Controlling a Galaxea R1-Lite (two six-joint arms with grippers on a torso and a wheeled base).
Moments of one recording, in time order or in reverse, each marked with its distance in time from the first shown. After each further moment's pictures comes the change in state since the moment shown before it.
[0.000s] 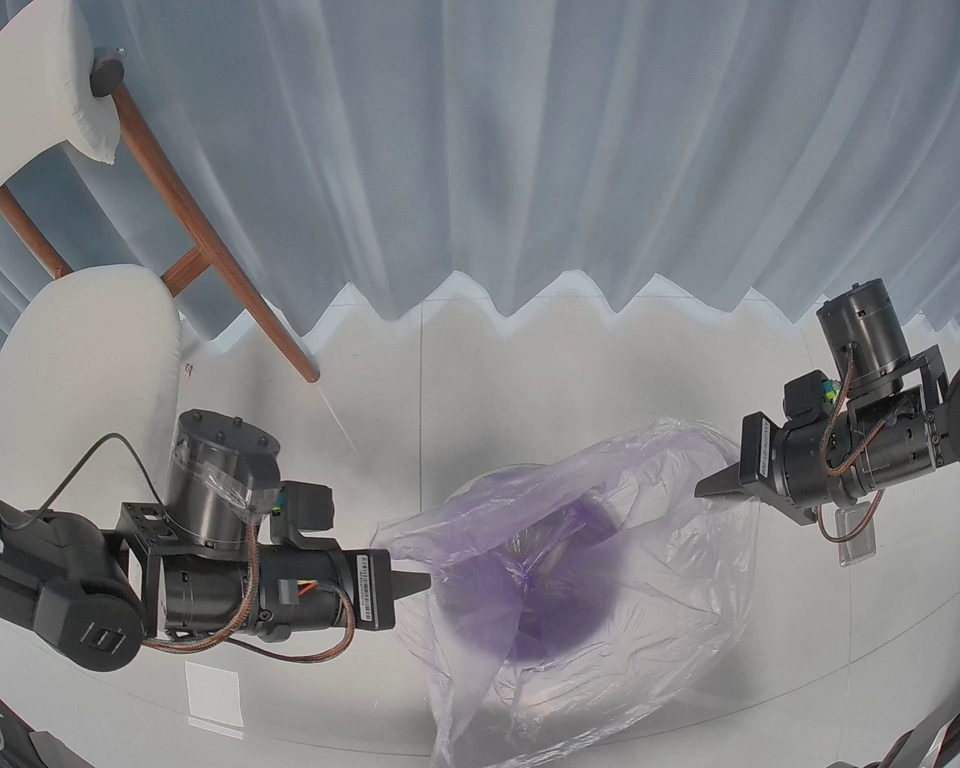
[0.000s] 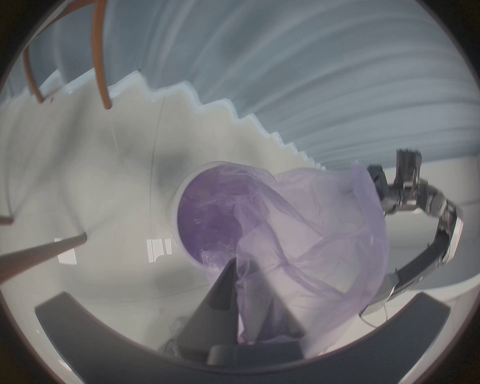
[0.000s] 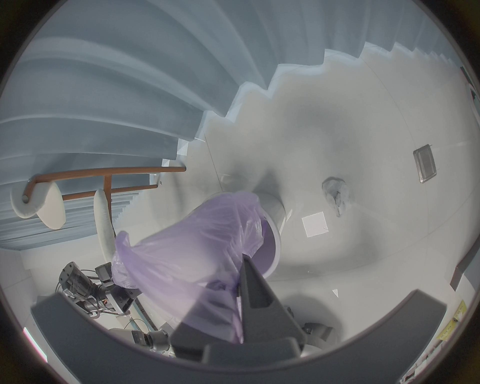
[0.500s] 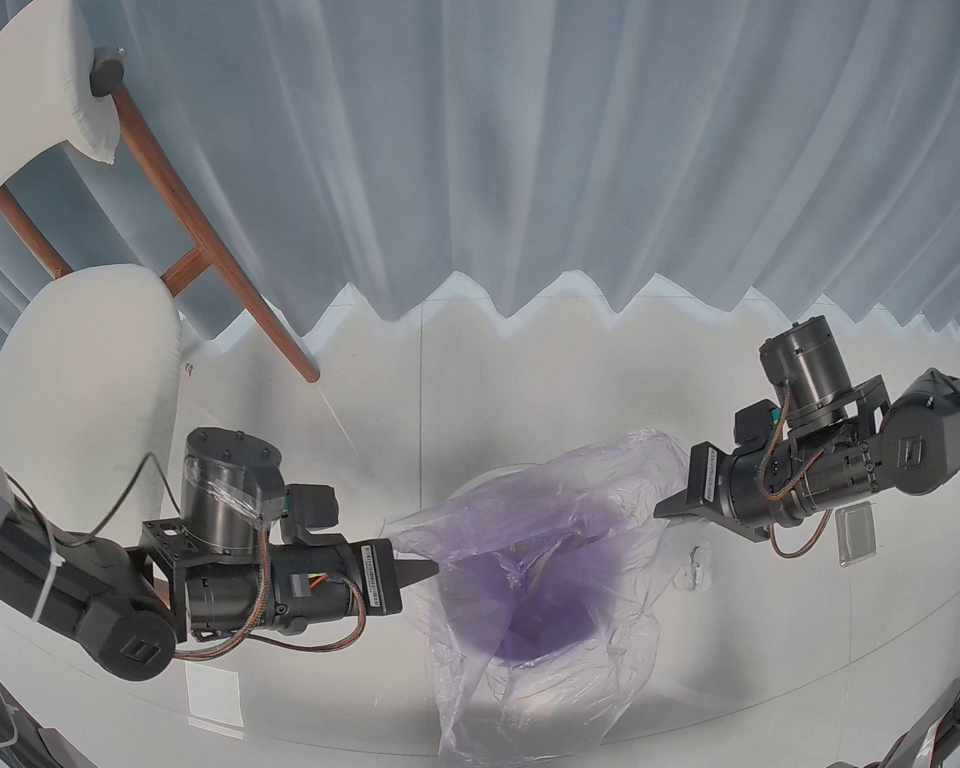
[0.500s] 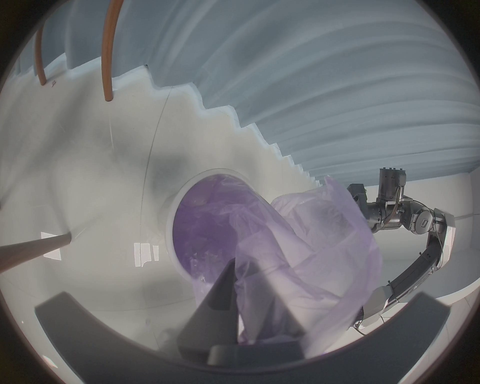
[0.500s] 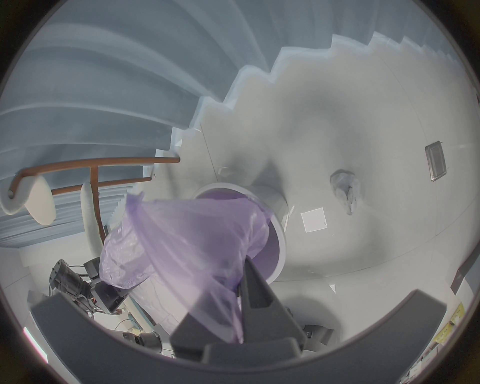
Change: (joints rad) left arm 0.050 0.094 0.080 -0.259 -0.056 -0.066; right arm 0.023 0.138 0.038 -0.143 0.005 -0.003
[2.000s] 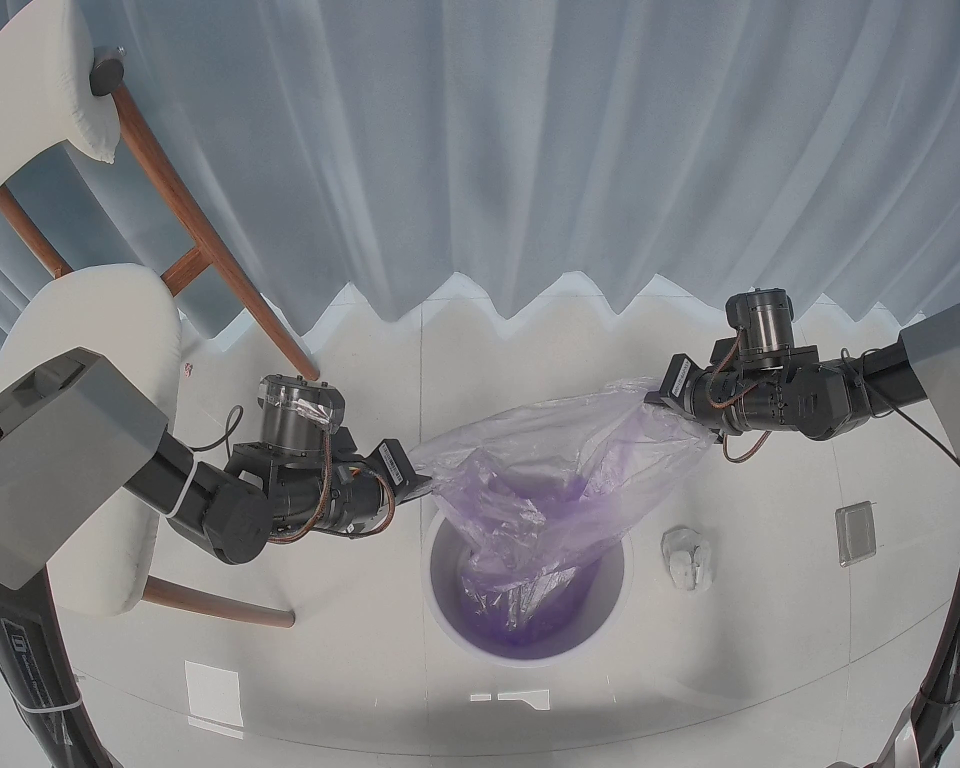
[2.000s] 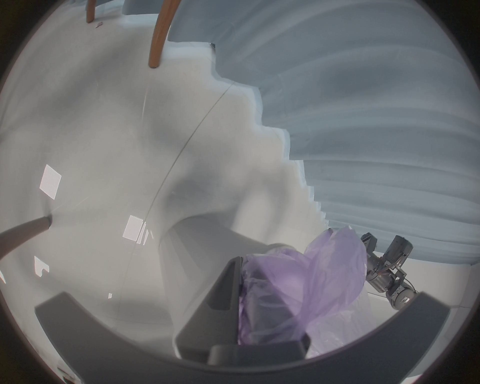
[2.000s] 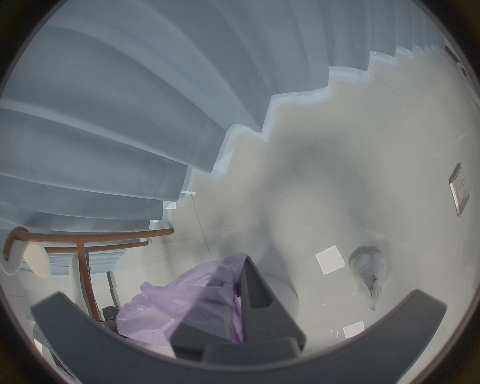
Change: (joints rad) left arm 0.187 0.394 -0.421 0.036 -0.045 -0.277; right arm -0.204 0.387 -0.330 -0.331 0.000 0.007
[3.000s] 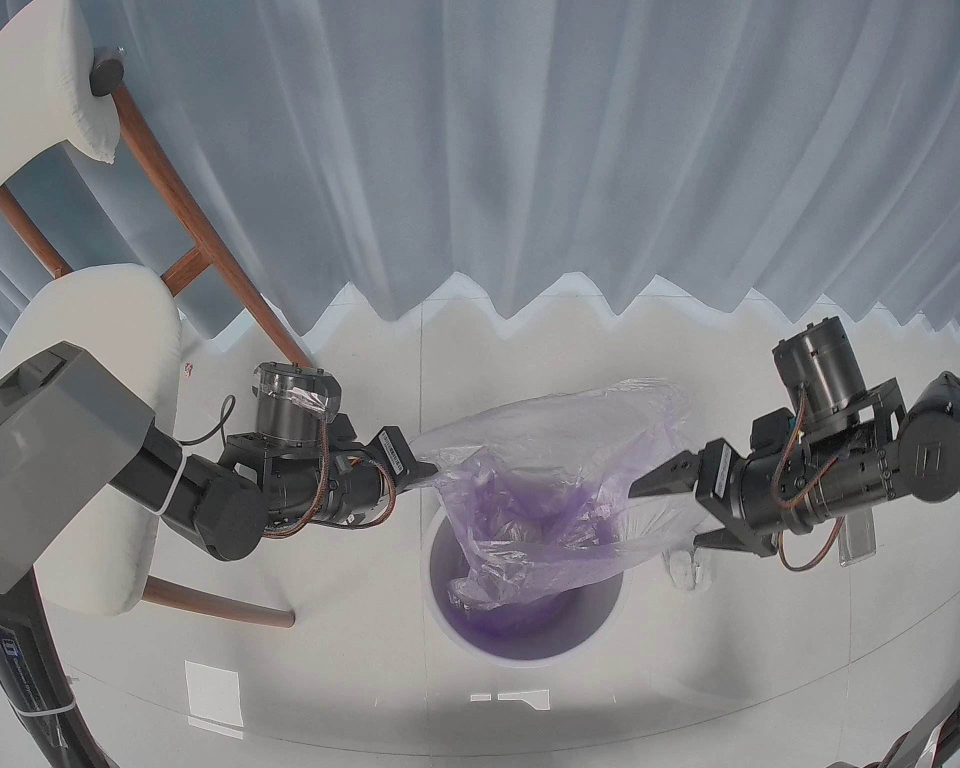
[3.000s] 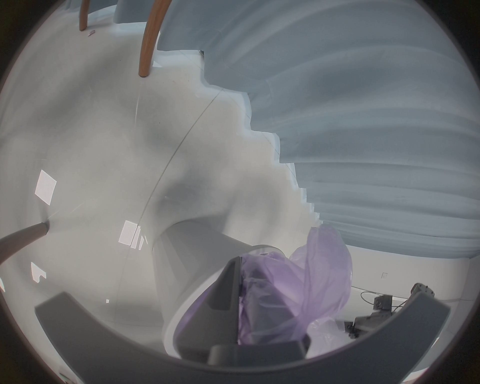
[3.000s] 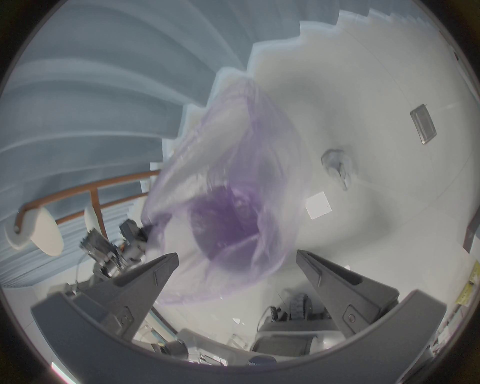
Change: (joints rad) left arm -0.009 -0.034 -0.003 -0.006 0.003 0.005; right arm 0.213 -0.431 0.359 0.336 -0.004 0.182
